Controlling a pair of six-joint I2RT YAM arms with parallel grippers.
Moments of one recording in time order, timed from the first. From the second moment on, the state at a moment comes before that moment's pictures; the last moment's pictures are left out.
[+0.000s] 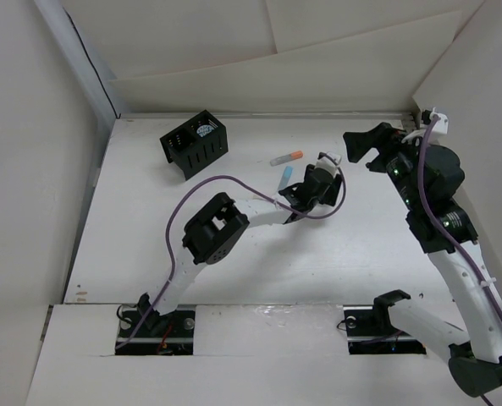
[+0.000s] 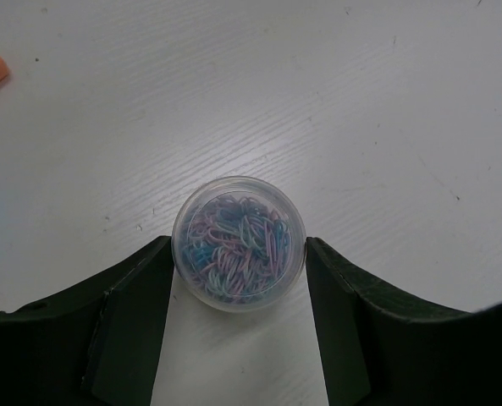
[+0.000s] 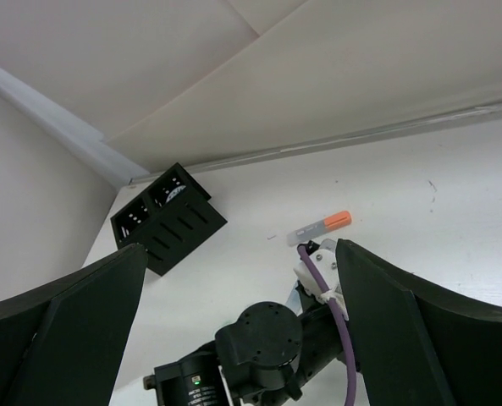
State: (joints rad) left arm -0.97 2.32 1.71 0.18 -0.30 -0.32; right arm 0.32 0.90 1.17 -0.26 0.08 0.47
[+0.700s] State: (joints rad) left arm -0.97 2.32 1.74 0.15 -0.31 -0.33; right arm 0.32 0.90 1.14 -0.26 0.08 0.47
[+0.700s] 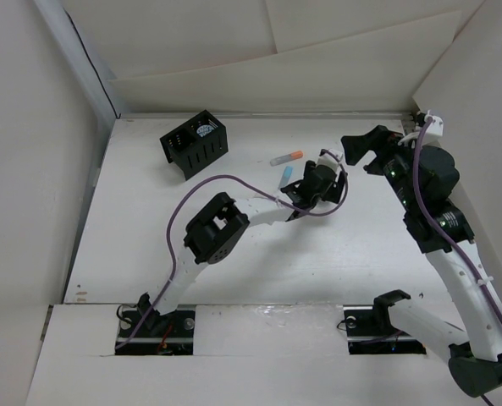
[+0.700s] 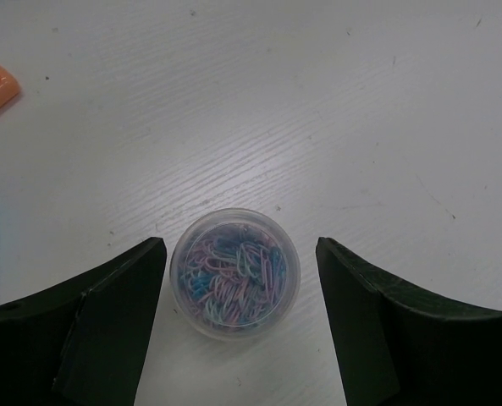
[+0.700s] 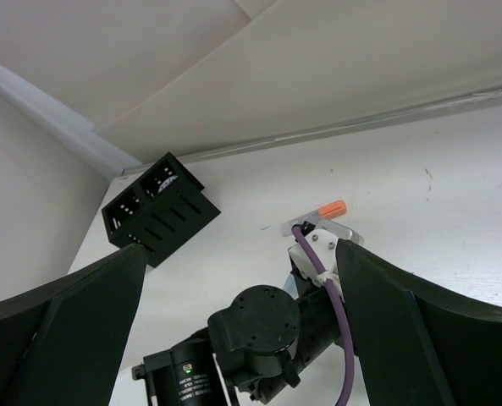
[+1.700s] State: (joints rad) left arm -0.97 2.36 1.78 0.05 -0.35 -0.32; right arm 0.32 0.90 1.13 -0.26 0.08 0.47
